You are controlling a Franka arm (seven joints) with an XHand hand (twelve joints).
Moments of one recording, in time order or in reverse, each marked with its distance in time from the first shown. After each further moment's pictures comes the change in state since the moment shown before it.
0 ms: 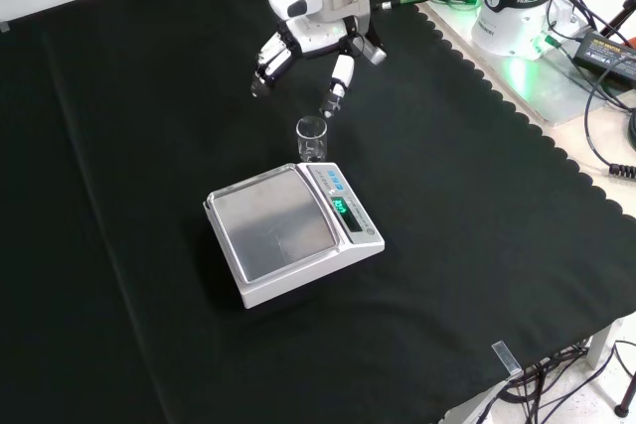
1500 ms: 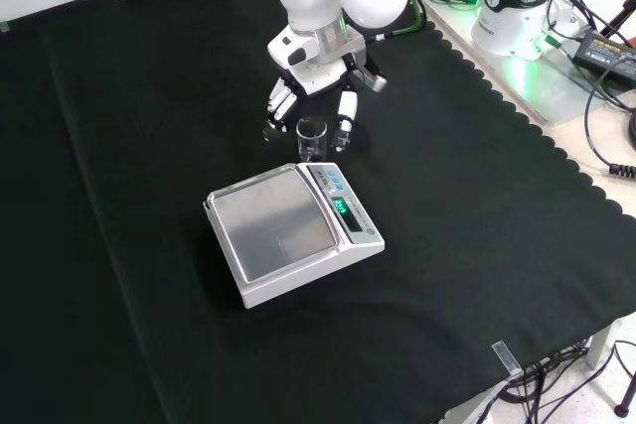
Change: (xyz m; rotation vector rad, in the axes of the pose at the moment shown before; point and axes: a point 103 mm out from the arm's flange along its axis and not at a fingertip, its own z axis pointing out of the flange) arm 0.002 0.002 0.063 0.130 -0.003 -0.060
